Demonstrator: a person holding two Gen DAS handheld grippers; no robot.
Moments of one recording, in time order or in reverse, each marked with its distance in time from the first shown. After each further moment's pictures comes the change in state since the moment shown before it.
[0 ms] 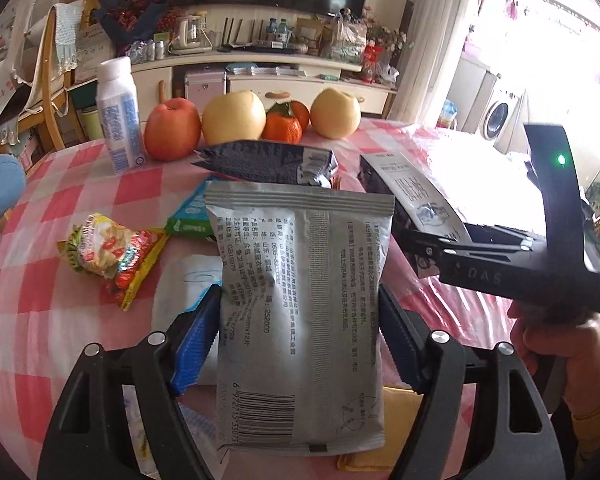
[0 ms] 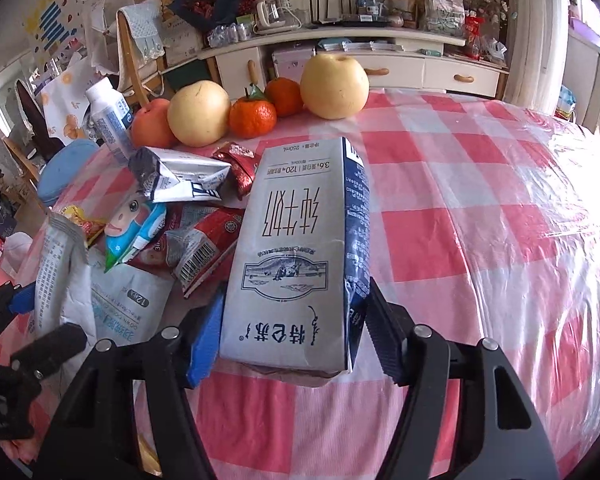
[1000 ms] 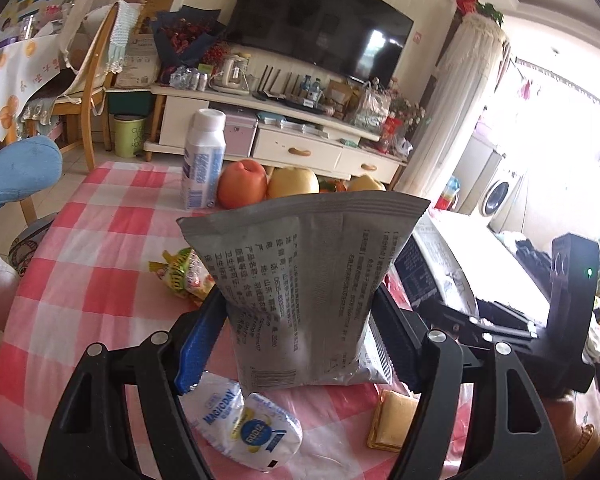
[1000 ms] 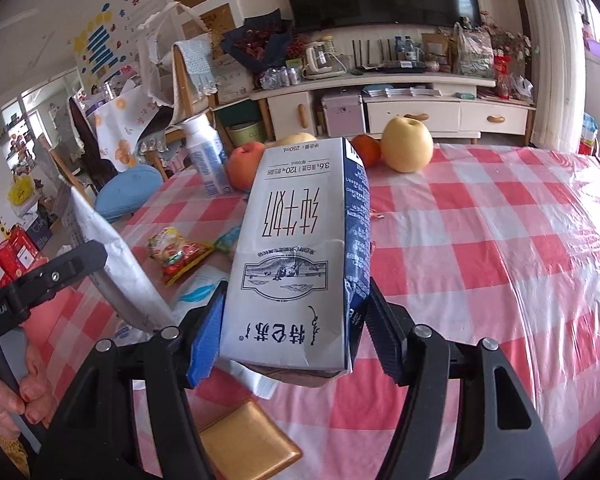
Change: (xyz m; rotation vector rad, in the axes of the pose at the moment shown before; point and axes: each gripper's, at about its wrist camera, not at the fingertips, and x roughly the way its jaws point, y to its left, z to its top) left arm -0.077 0.071 0.001 -0.179 -0.209 -0.036; right arm -0.062 0.080 -0.011 -0.060 -0.144 0.143
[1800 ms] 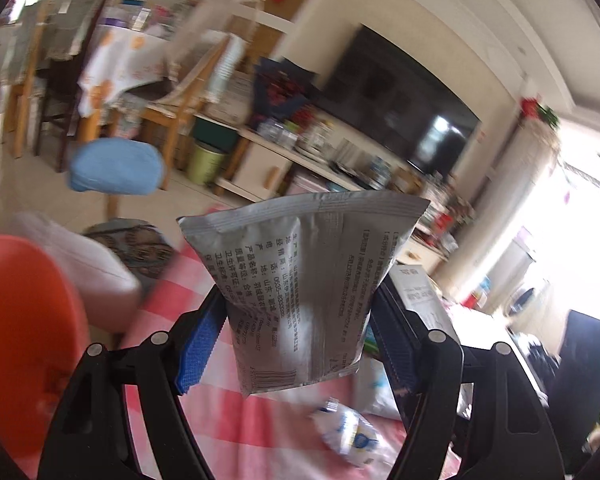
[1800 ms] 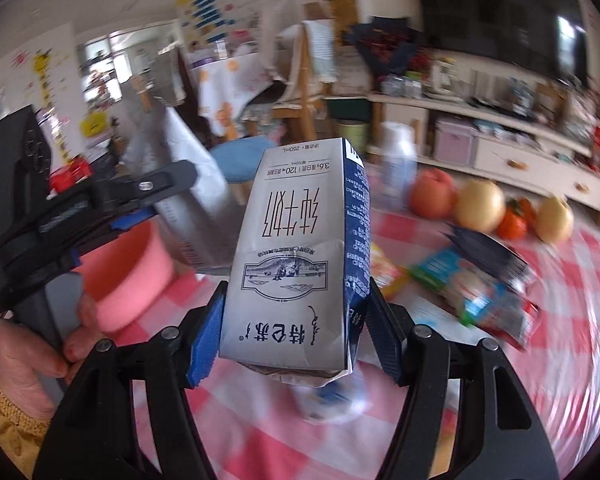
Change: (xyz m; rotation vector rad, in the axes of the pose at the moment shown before) left arm -0.116 0.123 0.010 -0.279 -0.254 0.154; right arm 0.009 0.202 0.019 -0.298 0.038 0.258
